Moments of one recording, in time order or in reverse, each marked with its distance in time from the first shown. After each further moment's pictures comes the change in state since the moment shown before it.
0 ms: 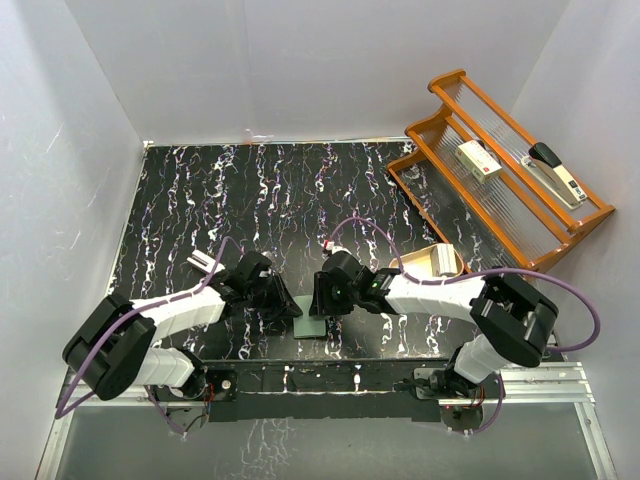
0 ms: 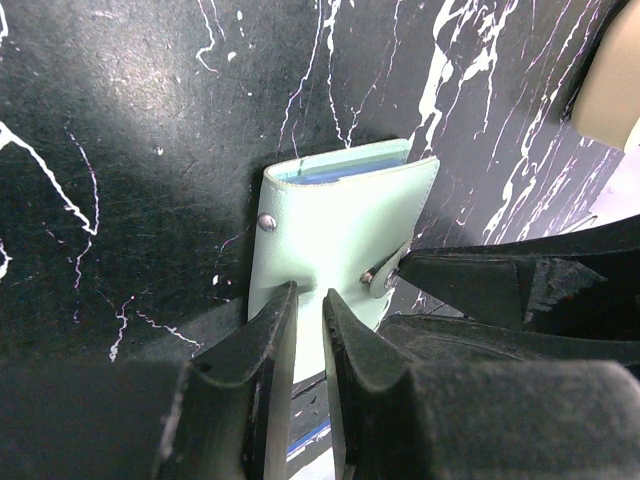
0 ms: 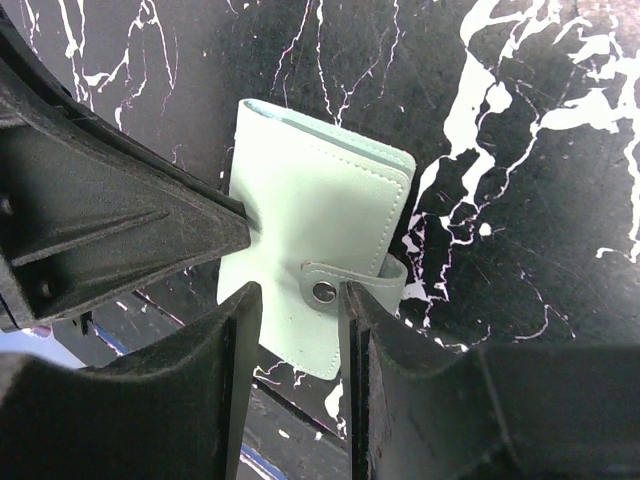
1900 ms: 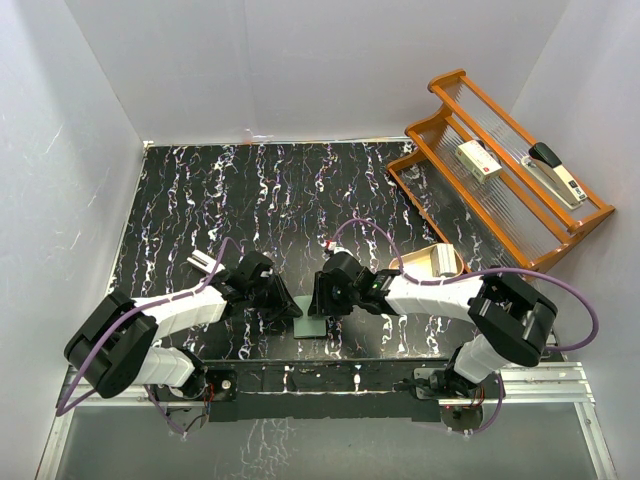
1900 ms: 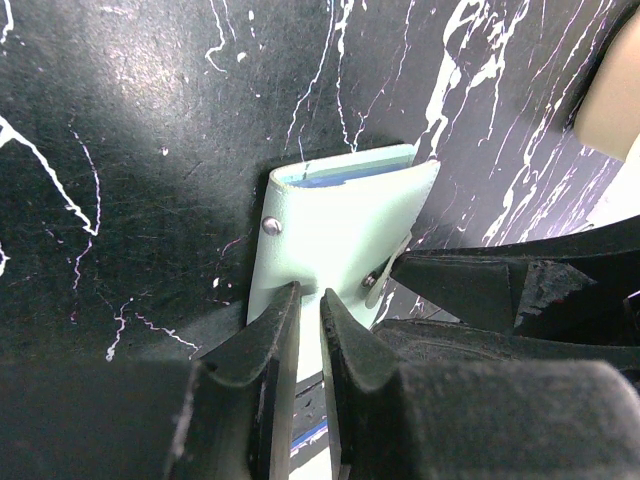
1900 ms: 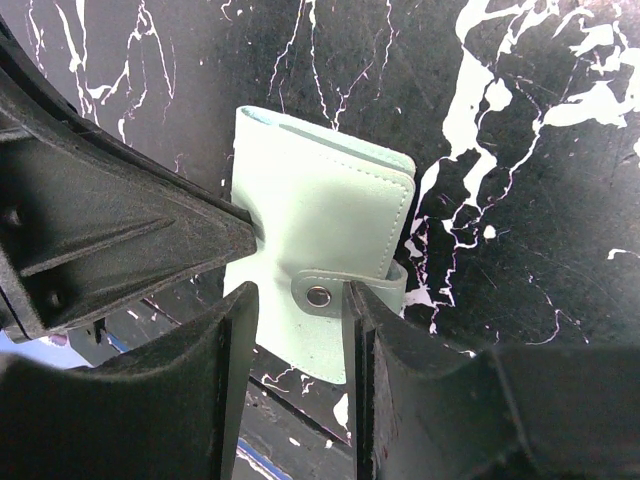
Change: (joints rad) left arm -0.008 0.022 0.009 -0.004 -0.014 -0.029; right arm -0.001 0.015 -0.015 0.042 -0.005 0.050
